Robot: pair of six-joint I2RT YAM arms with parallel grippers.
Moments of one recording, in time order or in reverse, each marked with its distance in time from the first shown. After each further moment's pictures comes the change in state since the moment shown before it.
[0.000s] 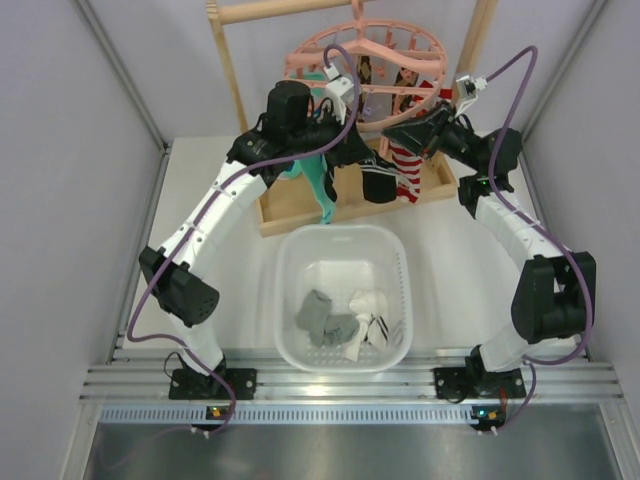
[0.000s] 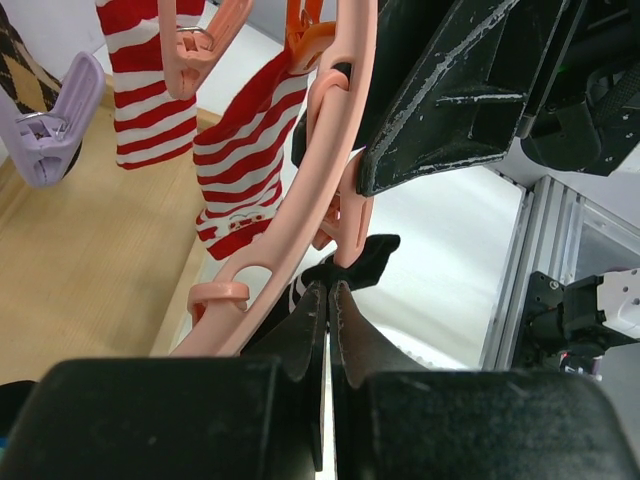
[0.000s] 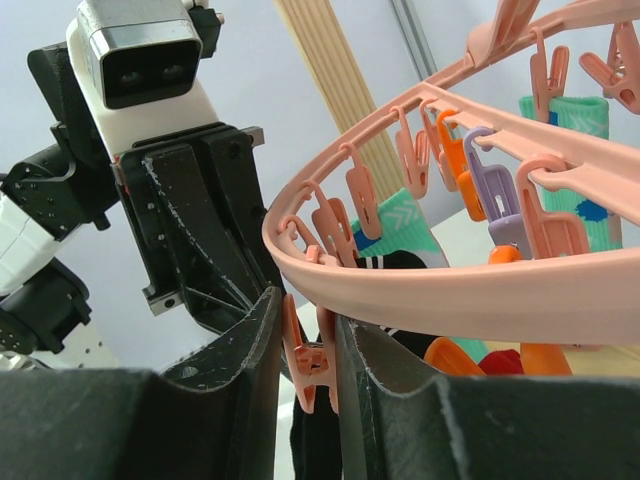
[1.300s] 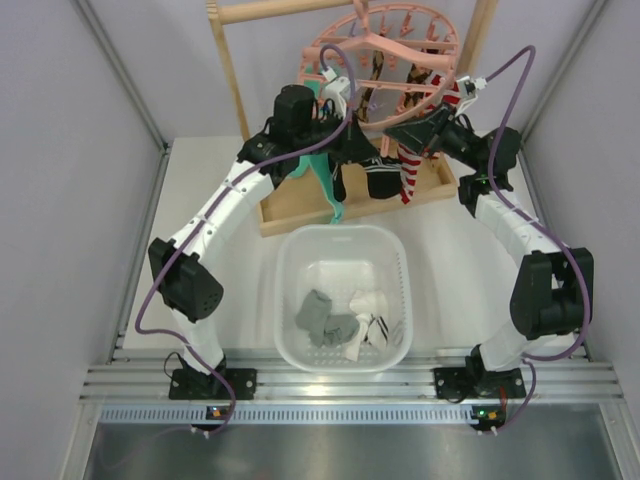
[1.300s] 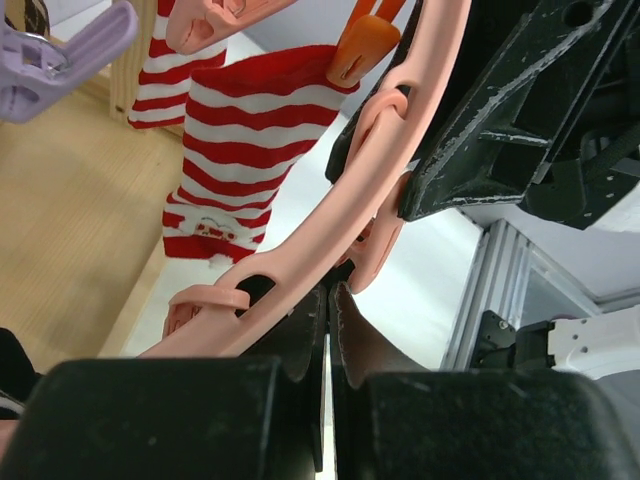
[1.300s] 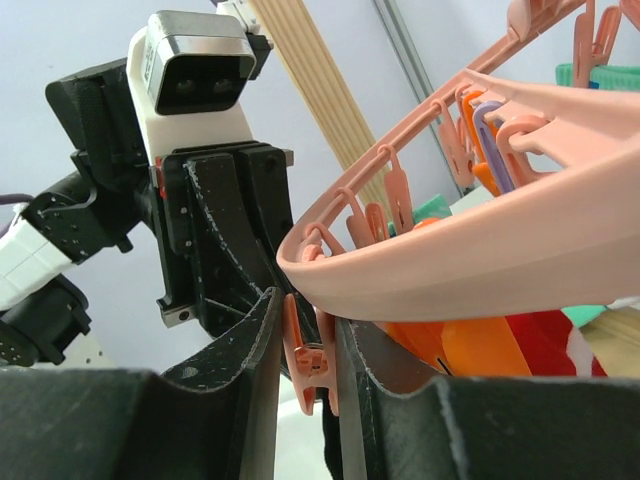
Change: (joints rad) left arm 0.009 0.044 -0.049 0.123 0.000 -0.196; right arm -0.007 0.023 0.001 -0.007 0.010 0.022
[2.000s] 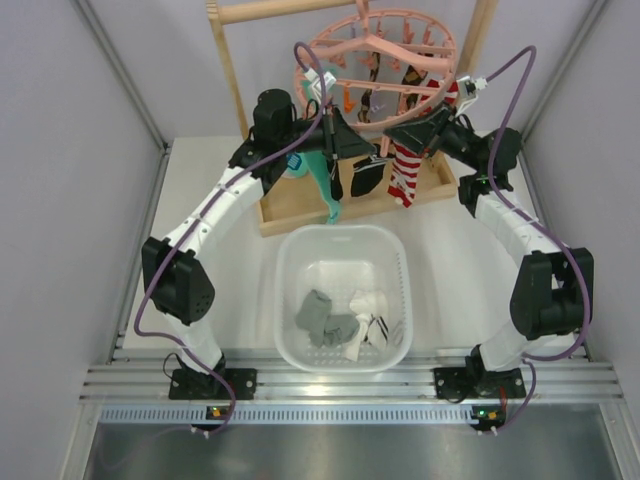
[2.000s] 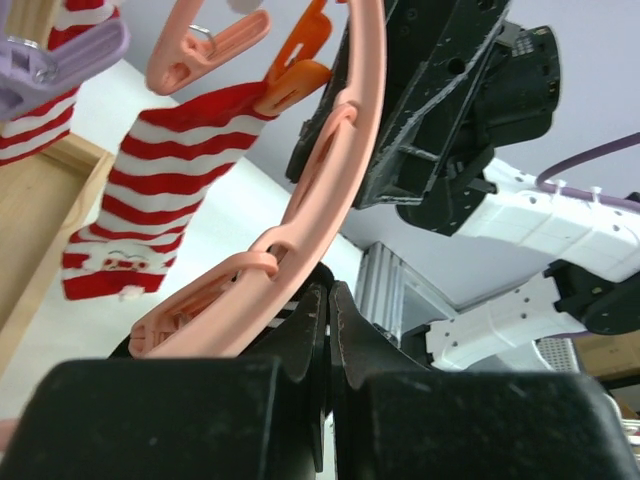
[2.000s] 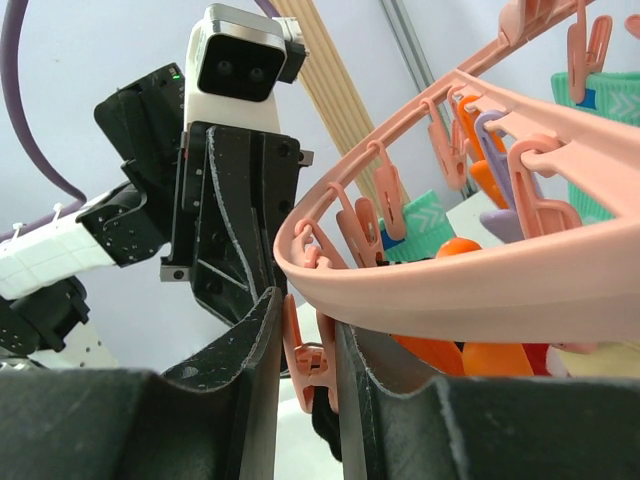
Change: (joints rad) left arm 0.082 -0.054 -0.207 0.399 0.251 -0.359; right arm 0.000 0.000 0.000 0.016 -0.010 -0.001
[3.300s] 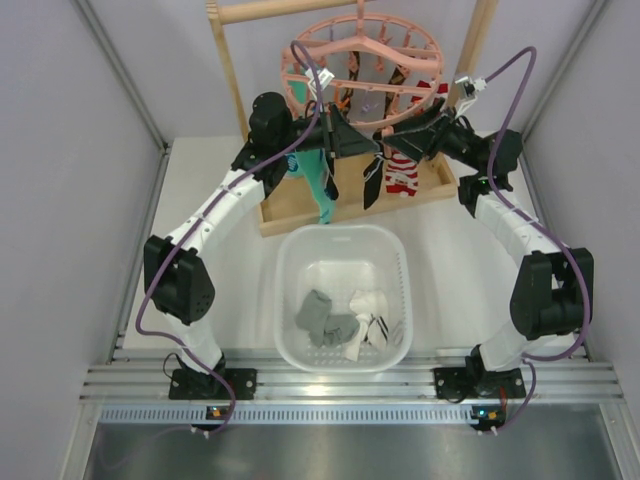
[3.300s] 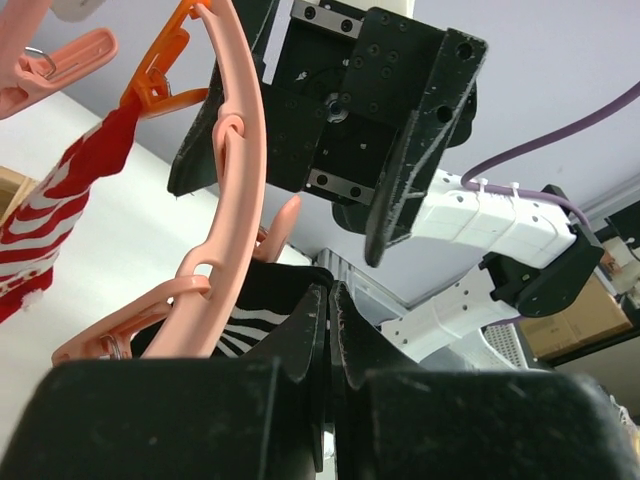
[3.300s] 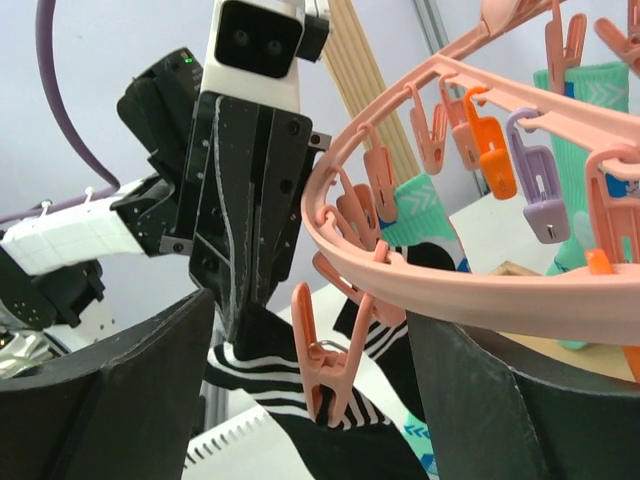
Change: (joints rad) left arm 0.002 0.001 -0.053 0.255 0.103 -0.212; right arm 0.000 0.000 0.000 0.050 -0.048 0.022
